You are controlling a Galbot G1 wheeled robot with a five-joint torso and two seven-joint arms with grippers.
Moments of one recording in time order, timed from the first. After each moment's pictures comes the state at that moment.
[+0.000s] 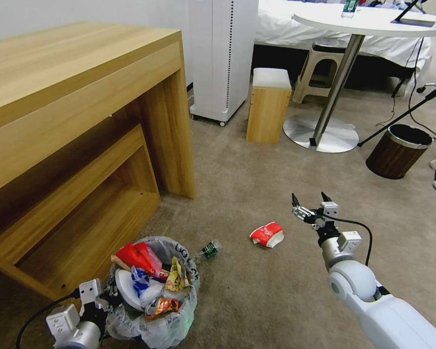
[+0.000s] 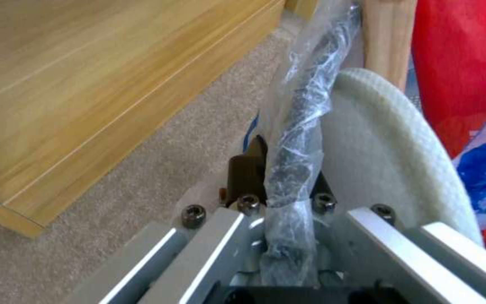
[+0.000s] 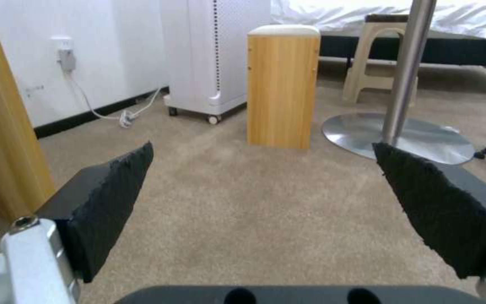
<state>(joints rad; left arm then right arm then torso) 1.85 -1.13 -0.65 -2.23 -0.77 0.33 -0.37 -1.14 0.89 0.20 1.74 0.60 0.17 0.28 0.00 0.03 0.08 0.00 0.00</state>
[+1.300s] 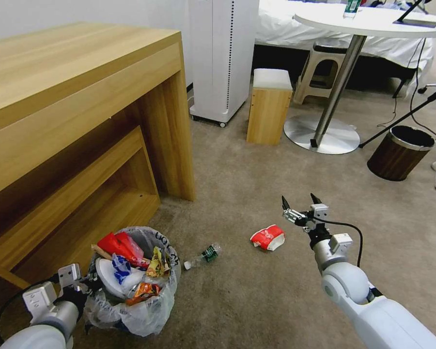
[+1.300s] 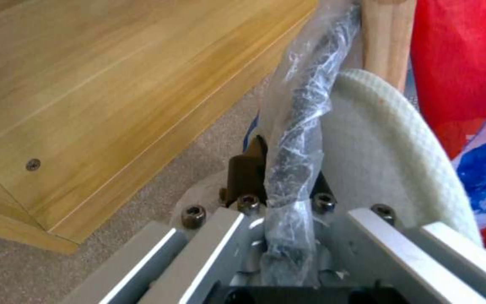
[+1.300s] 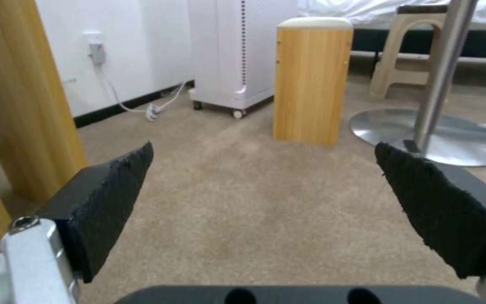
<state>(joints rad) 1.78 -1.02 -0.75 -2.19 -0.97 0.42 -0.43 -1.15 0.90 0.17 1.76 0.58 0.16 0.26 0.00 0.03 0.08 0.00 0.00</state>
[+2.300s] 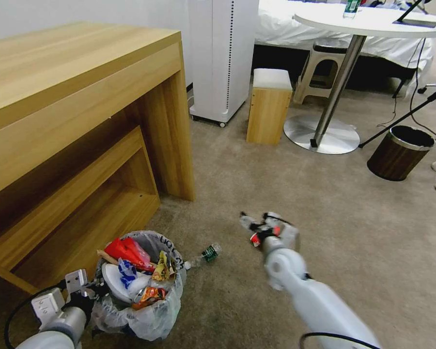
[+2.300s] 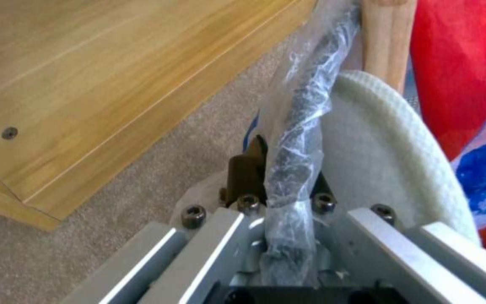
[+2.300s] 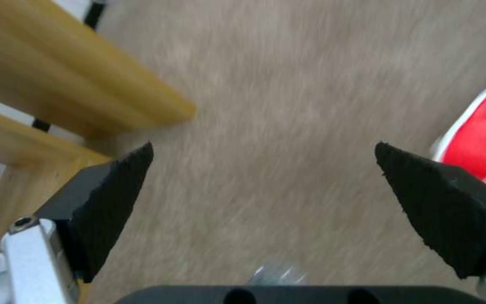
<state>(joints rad) 1.78 -1.08 -0.70 -2.18 -0.93 0.40 -0.43 -0.87 1.29 -0.06 1.49 1.14 -0.12 0.54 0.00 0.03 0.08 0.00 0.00</state>
